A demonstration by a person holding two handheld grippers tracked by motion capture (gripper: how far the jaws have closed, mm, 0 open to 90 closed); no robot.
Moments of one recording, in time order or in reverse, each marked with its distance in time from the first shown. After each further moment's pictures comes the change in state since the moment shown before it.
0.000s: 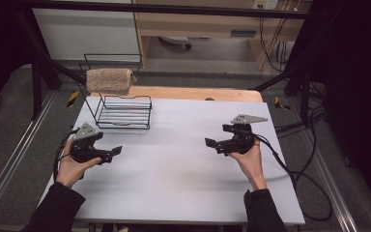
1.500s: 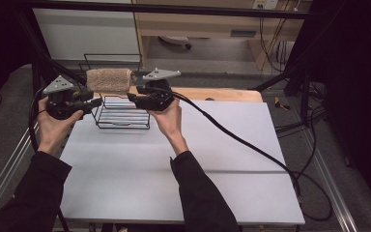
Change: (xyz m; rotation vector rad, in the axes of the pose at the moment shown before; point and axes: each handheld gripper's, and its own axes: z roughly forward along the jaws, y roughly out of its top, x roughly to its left) left arm 0.057 0.104 -0.042 -0.129 0.083 0.022; right arm 0.134 0.160 0.140 -0.136 0.095 -0.175
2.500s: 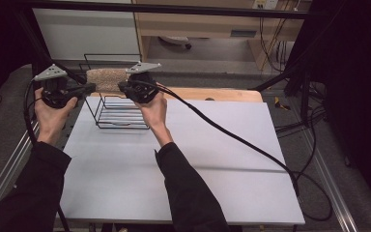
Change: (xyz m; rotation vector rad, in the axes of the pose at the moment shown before) left arm 0.022 0.024 0.003 -0.049 -0.023 -0.049; right arm 0.008 0.019 0.045 0.016 -0.039 -0.047
